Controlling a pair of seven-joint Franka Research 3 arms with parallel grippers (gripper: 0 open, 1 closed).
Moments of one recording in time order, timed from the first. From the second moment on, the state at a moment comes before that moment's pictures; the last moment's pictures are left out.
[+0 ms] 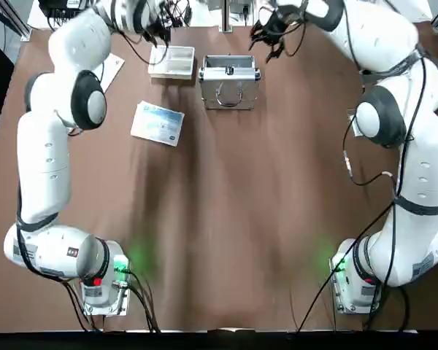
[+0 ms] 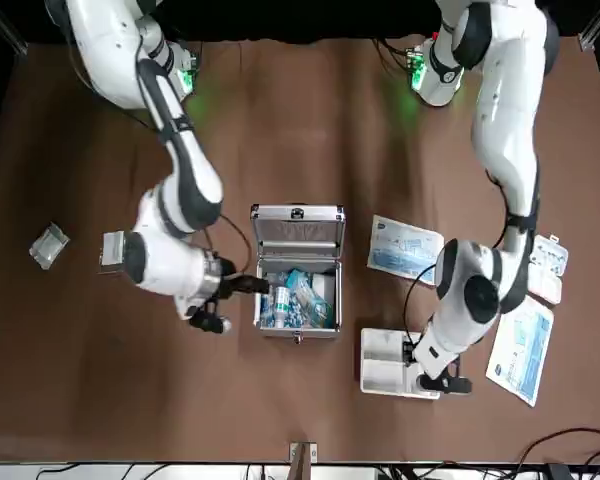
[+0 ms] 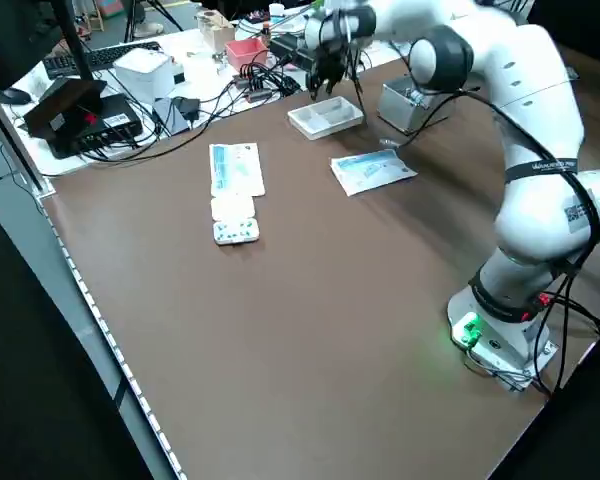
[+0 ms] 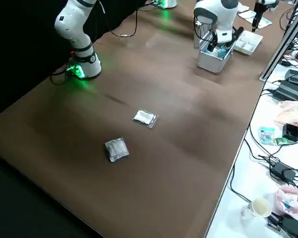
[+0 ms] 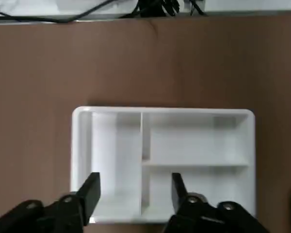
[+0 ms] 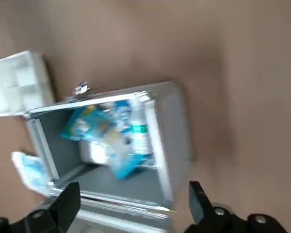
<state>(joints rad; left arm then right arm) -0.18 0.86 -0.10 -1.16 0.07 2.22 -0.22 0.41 0.65 -0.06 -1.34 0.56 2.02 0.31</state>
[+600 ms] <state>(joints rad) -0.16 0.41 -0.10 -1.15 0.08 1.73 -0.22 0.14 0.63 -0.14 -1.37 0.33 1.72 0.06</state>
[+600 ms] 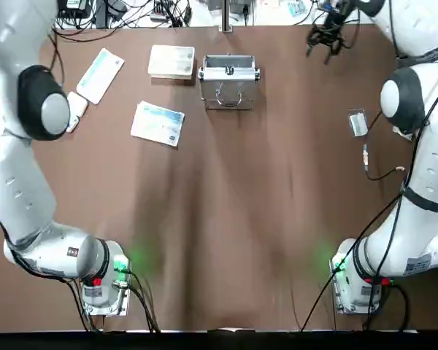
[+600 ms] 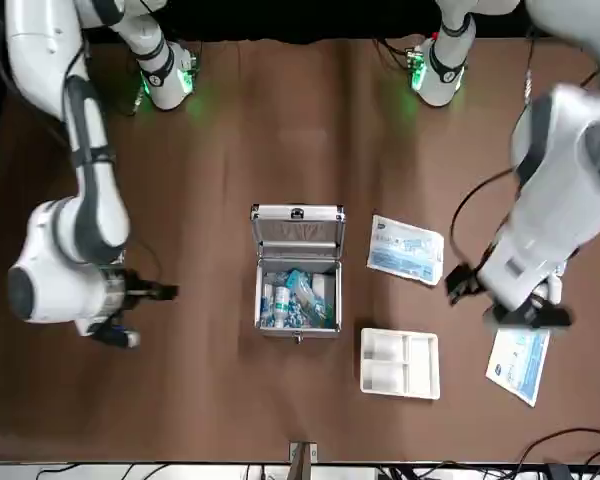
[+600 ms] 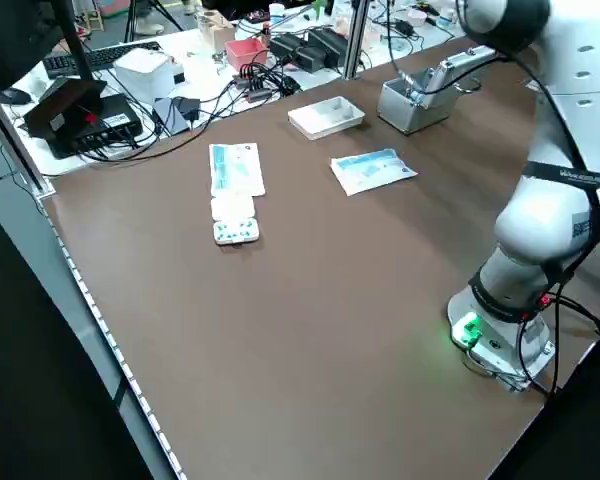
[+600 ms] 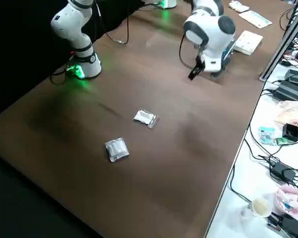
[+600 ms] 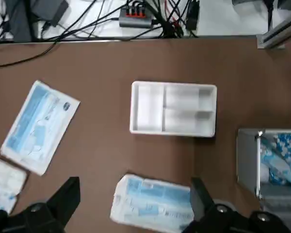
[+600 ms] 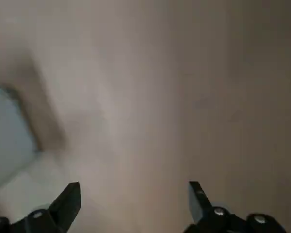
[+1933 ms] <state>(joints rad) -0.14 0.29 -0.11 -1.26 0.06 1.58 -0.08 -0.11 0.80 -0.14 -1.51 0.05 1.71 -0.34</state>
